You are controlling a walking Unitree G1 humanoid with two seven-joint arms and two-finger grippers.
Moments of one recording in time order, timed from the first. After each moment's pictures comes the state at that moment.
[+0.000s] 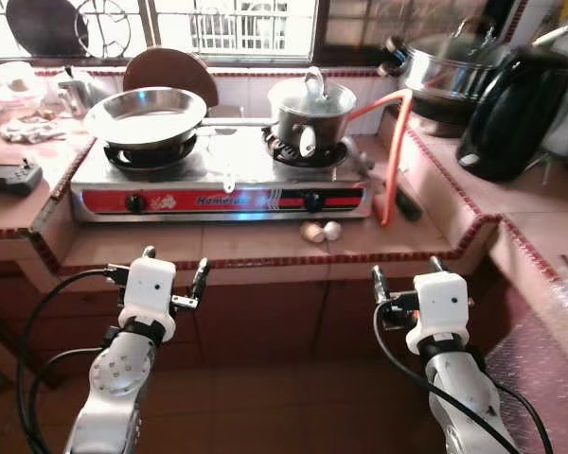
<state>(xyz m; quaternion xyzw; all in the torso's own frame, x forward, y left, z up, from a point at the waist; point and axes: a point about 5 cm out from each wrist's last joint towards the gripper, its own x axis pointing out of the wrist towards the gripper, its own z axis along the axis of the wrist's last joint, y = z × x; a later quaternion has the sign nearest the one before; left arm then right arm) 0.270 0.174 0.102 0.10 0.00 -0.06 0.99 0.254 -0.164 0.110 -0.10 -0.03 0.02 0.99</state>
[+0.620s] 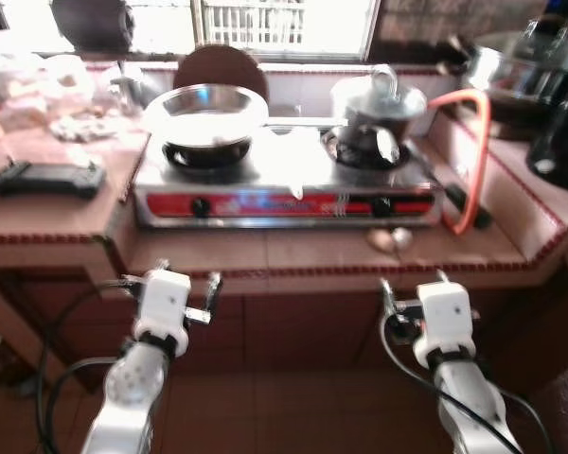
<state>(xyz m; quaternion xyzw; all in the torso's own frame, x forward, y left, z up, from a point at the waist) 0.263 0.169 0.081 0.11 0.03 -0.08 0.99 0.250 -0.175 0.085 -0.11 0.02 0.01 0.99</state>
